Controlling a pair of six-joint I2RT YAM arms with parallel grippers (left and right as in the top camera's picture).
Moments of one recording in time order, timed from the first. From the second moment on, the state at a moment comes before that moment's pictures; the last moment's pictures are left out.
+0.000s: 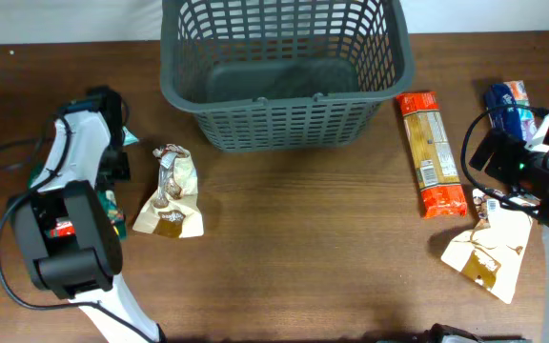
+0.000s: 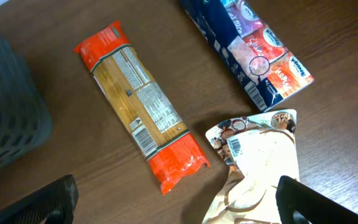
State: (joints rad) left arm 0.19 2.02 1.54 -1.18 -0.49 -0.09; right arm -0.31 1.25 1.31 -1.01 0.03 0.21
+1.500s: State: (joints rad) left arm 0.21 2.00 1.58 -1.12 -0.37 -0.07; right arm -0.31 1.25 1.31 -1.03 0.03 0.21
